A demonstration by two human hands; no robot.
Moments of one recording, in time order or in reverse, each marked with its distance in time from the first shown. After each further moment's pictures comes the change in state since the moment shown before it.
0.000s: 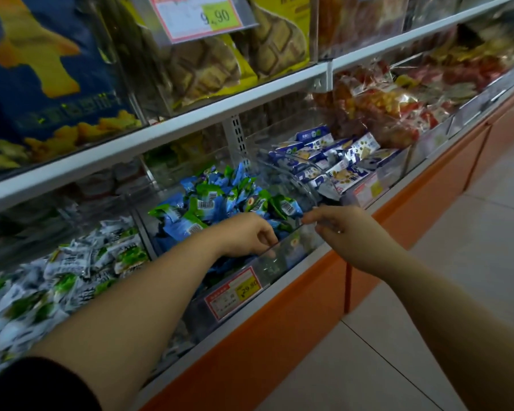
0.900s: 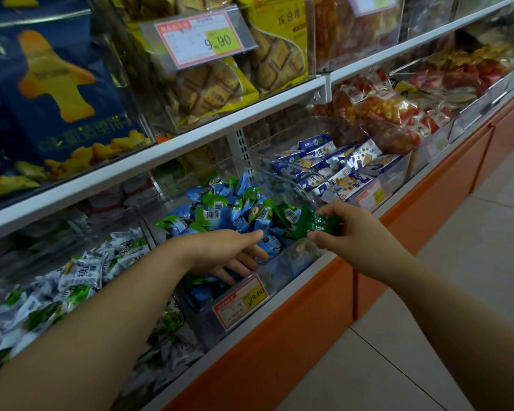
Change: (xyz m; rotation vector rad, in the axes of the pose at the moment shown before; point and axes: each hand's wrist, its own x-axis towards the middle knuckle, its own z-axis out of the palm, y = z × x) left_hand -0.046 -0.006 -0.016 -0.570 -0.230 -0.315; right_hand -0.009 -0.015 -0.005 0.278 0.126 0.059
